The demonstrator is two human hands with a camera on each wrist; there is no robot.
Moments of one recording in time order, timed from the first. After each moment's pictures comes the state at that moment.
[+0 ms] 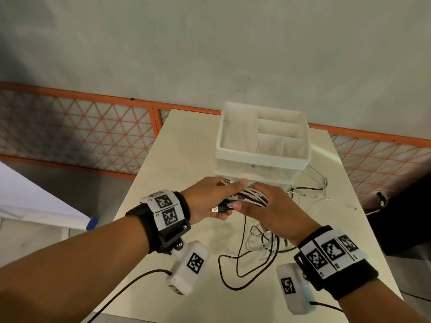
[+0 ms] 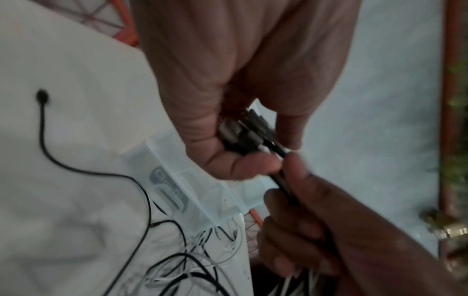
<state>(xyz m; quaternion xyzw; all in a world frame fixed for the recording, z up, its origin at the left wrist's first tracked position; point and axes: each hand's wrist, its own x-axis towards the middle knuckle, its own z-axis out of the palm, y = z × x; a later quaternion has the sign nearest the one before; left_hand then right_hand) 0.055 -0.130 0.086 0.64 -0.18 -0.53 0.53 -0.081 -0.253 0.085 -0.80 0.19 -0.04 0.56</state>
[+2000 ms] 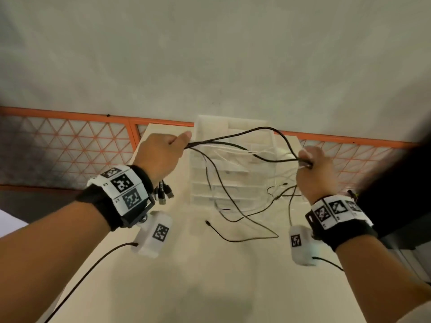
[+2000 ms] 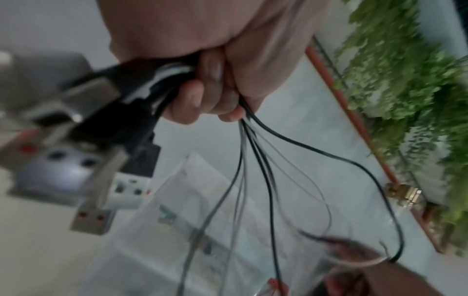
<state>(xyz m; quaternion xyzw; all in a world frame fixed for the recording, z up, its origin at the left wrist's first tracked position) 0.094 -0.132 0.153 0.83 -0.26 -0.10 0.48 -0.115 -0.368 0.106 -0.79 0.47 -0.31 0.24</state>
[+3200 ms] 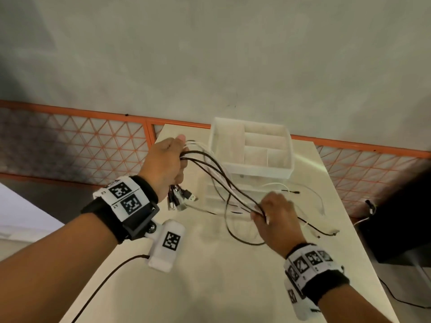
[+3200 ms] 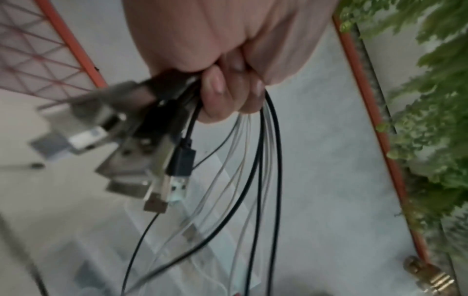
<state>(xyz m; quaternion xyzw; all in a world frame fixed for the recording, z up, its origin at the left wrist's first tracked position) 0.089 -0.111 0.147 0.66 -0.13 -0.25 0.70 -0.103 -0.282 0.031 -0.94 0.18 -0.25 0.13</state>
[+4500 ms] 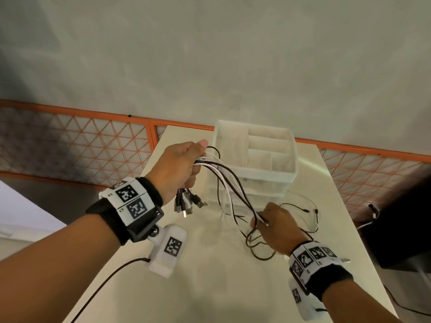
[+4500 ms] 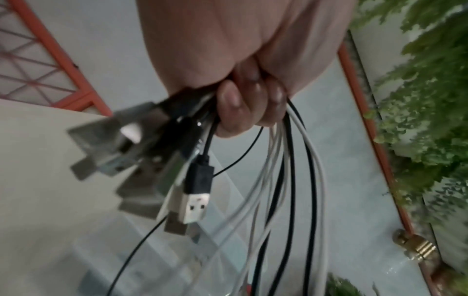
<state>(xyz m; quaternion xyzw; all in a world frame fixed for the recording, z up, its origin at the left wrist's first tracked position) 0.086 -0.115 0.153 0.65 -0.20 -0.31 0.66 -0.094 -0.294 0.027 -0.94 0.25 -0.03 0.21</state>
